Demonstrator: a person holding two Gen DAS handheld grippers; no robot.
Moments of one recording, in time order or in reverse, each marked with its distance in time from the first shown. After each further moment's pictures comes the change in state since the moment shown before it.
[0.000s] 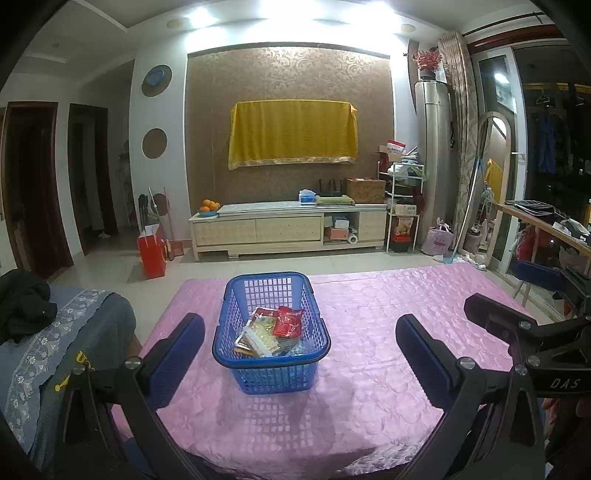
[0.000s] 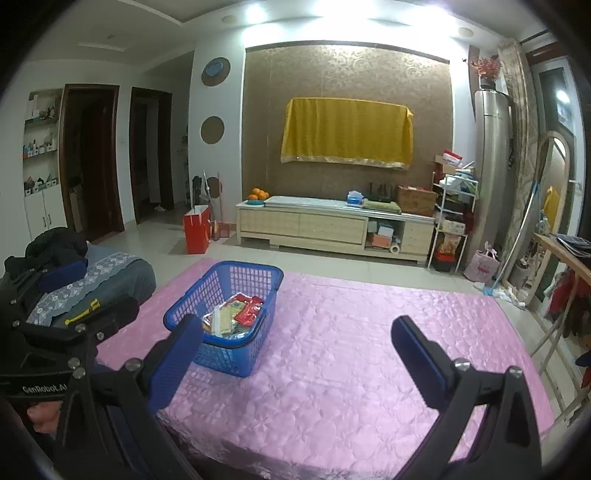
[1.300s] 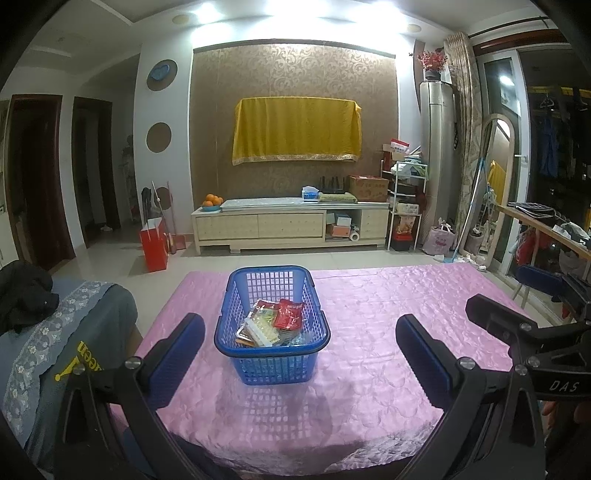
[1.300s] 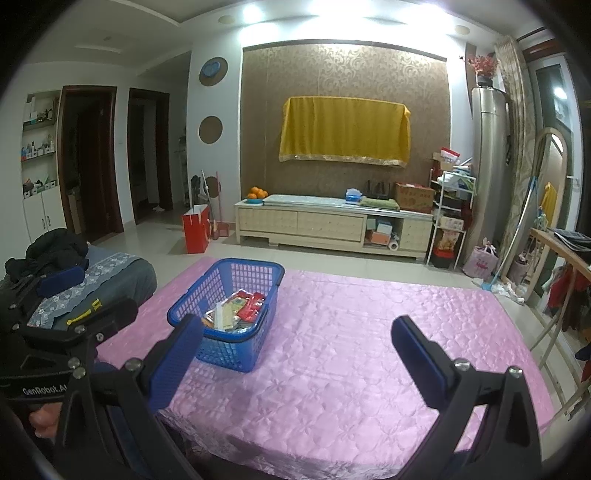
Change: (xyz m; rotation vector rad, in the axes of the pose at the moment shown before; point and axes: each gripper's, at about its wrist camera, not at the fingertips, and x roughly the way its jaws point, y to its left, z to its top) left arm -0.011 0.006 -0.003 -0.022 0.013 0.003; right arm -0.009 0.005 0.001 0.007 0.009 -0.004
